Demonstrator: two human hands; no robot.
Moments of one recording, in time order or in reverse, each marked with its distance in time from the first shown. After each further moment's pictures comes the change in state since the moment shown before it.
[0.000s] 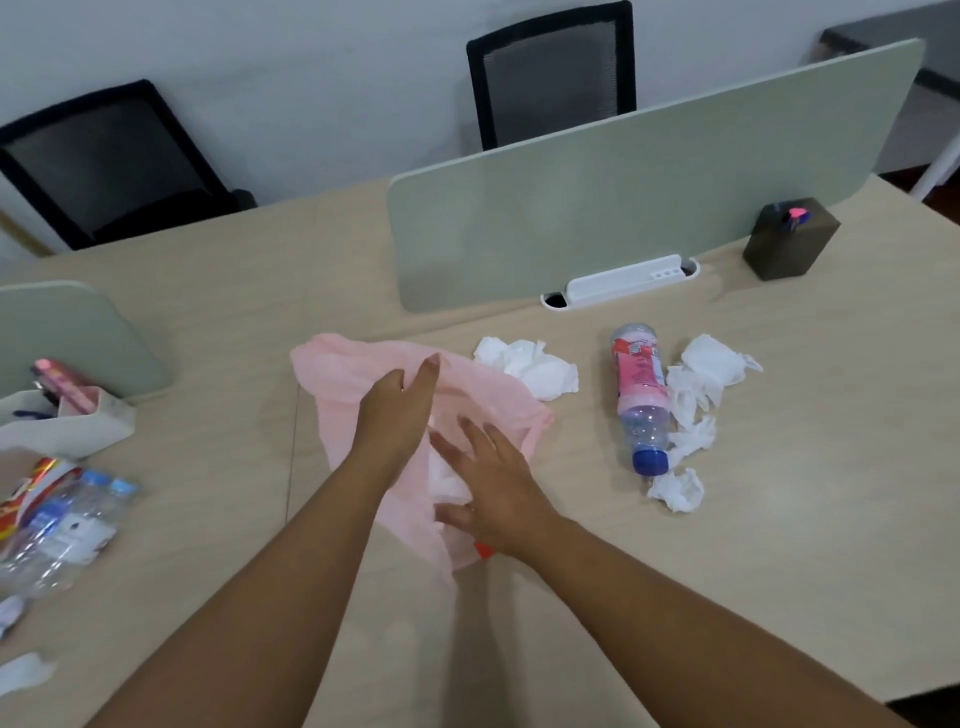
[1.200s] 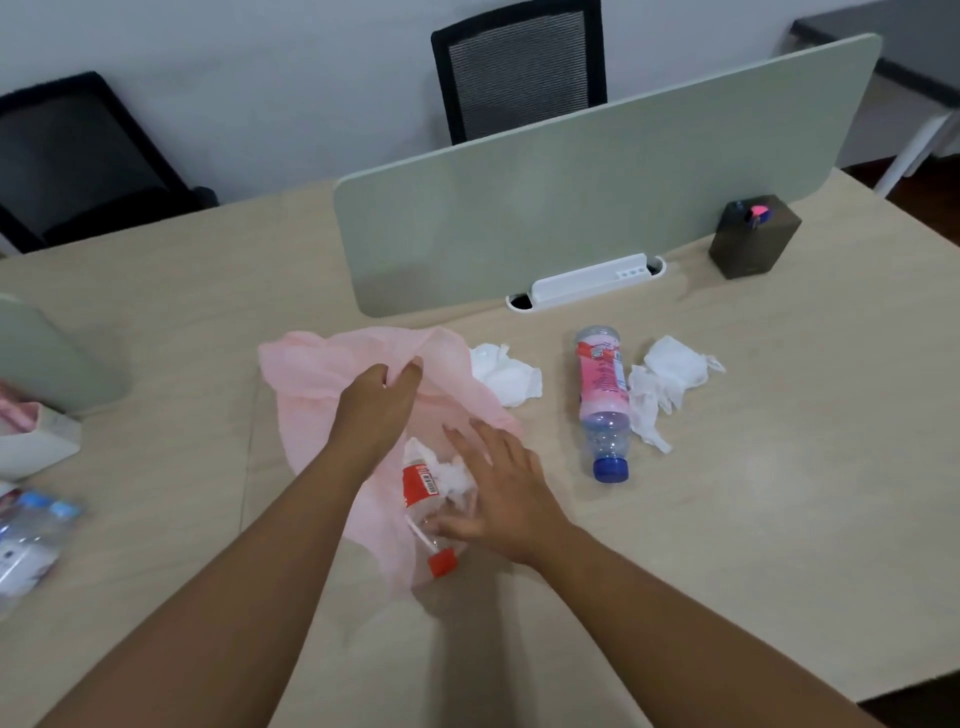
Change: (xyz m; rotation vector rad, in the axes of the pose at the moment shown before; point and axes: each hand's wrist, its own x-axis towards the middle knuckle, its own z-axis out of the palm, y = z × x) left_hand 0.021 0.012 0.031 0.088 -0.044 0.036; right_hand -0.023 0.052 -0.017 0.058 0.050 0.101
